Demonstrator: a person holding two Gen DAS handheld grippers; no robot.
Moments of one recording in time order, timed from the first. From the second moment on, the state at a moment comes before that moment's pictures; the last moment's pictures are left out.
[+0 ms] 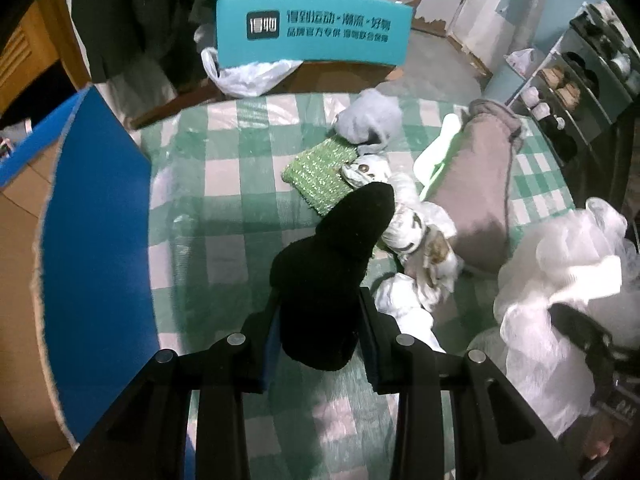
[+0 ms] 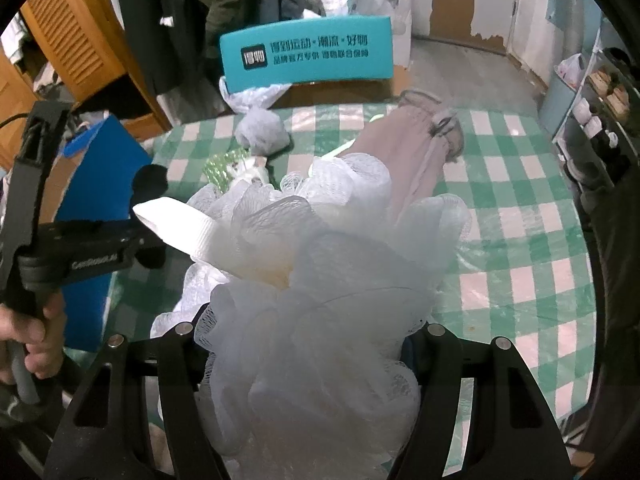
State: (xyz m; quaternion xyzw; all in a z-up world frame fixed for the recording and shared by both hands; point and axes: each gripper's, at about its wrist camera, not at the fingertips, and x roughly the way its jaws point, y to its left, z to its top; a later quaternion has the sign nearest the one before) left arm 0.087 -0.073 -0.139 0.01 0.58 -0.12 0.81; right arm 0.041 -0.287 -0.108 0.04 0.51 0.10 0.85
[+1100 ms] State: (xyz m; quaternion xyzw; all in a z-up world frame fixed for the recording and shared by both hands) left arm 0.032 -0.040 -0.059 0.04 0.50 -0.12 0.85; right arm 0.031 -0.263 -0.024 0.03 0.42 0.13 0.90
